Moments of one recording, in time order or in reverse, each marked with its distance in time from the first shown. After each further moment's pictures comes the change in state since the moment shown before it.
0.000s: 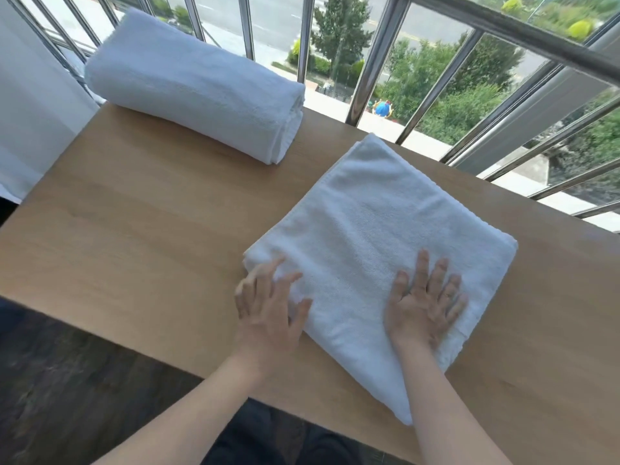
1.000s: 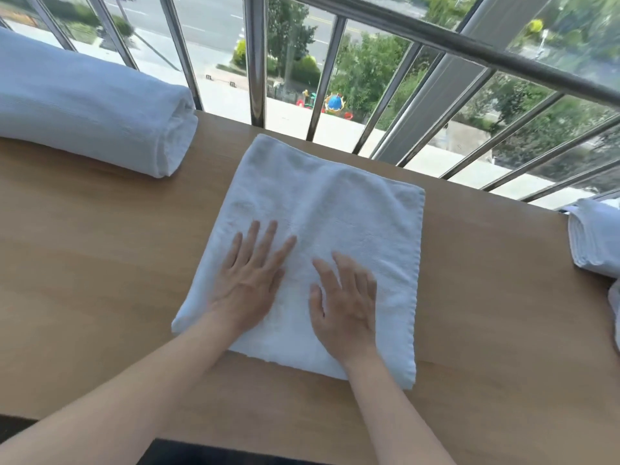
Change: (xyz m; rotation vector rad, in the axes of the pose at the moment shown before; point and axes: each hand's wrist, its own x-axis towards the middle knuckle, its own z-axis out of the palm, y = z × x) left_hand 0.085 0.073 0.058 0.323 -0.352 0.395; right_hand 0.010 0.039 -0.019 0.121 0.261 -0.595
